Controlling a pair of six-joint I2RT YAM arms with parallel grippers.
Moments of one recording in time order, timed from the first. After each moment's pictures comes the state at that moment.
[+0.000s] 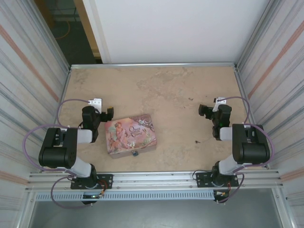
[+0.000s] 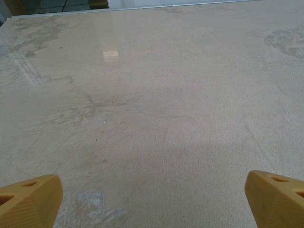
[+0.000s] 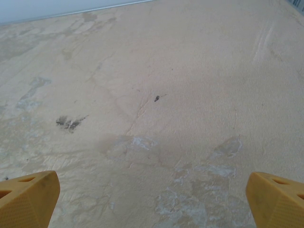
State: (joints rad) left arm -0.04 1.51 0.39 0.70 -0.01 0.06; right arm -0.05 1.53 0.39 0.71 -0.02 0.12
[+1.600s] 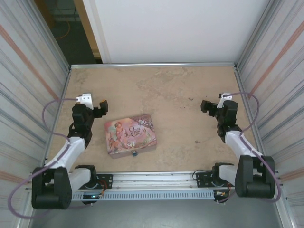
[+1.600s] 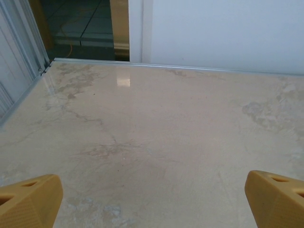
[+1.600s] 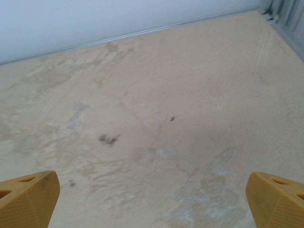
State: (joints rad) left arm -0.03 1.02 0.46 0.26 -0.05 -0.09; right arm -0.04 1.12 0.49 0.20 -0.06 0.20
